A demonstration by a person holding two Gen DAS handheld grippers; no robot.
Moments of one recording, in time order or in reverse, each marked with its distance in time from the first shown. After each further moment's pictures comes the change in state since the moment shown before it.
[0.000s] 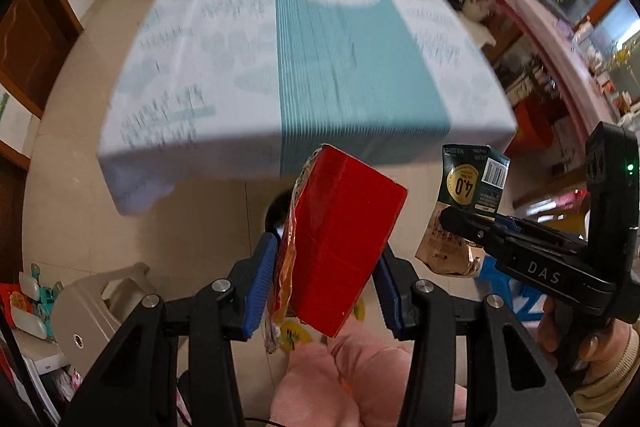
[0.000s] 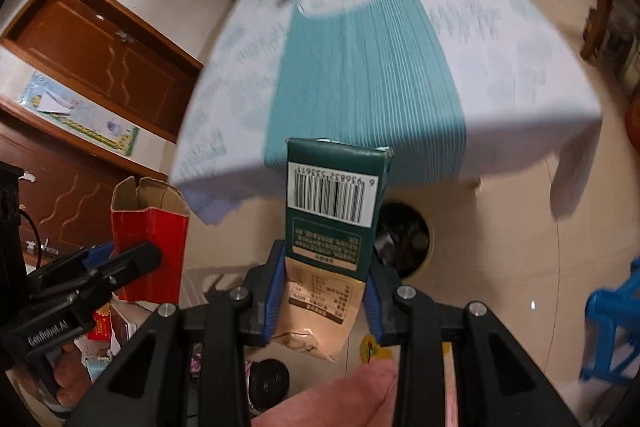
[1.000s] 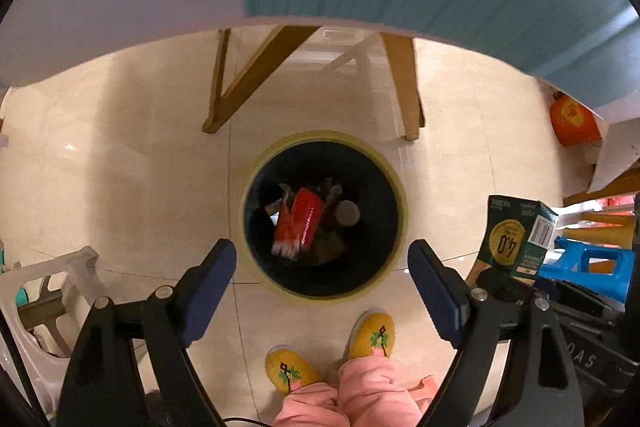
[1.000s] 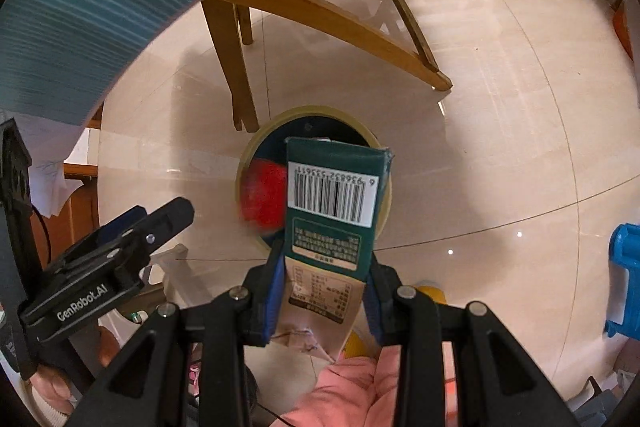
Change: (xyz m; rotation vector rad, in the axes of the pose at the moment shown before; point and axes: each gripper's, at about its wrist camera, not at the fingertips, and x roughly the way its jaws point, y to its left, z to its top) left arm 0.330 0.046 -0.020 -0.089 0.100 0.037; right arm 0.252 -0.136 -0.044 0.138 0.173 -0.139
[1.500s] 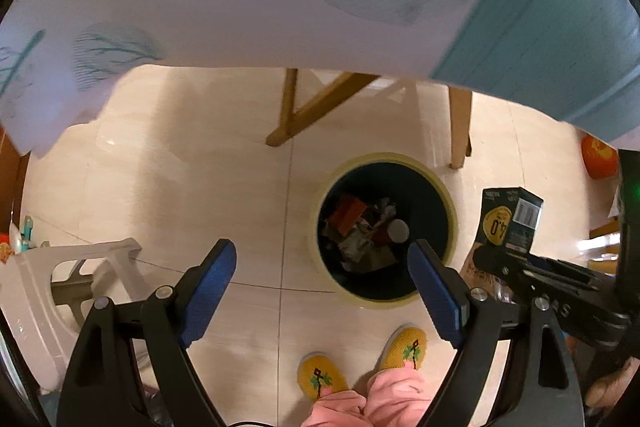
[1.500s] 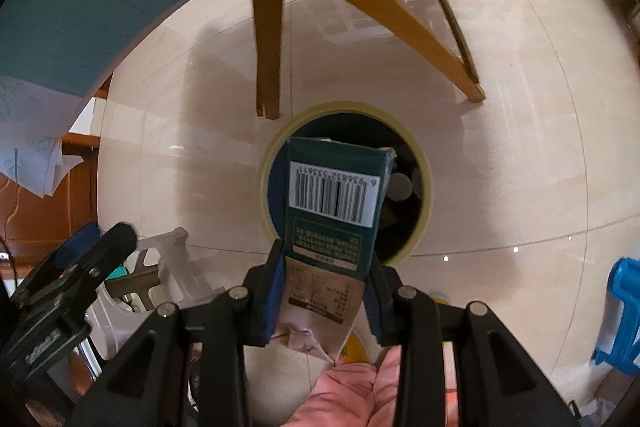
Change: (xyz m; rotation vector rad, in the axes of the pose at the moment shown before) left arm -0.054 0.052 -0.017 -0.089 -0.099 0.130; right arm 0.031 0.049 0.014 -0.111 0.023 -0.004
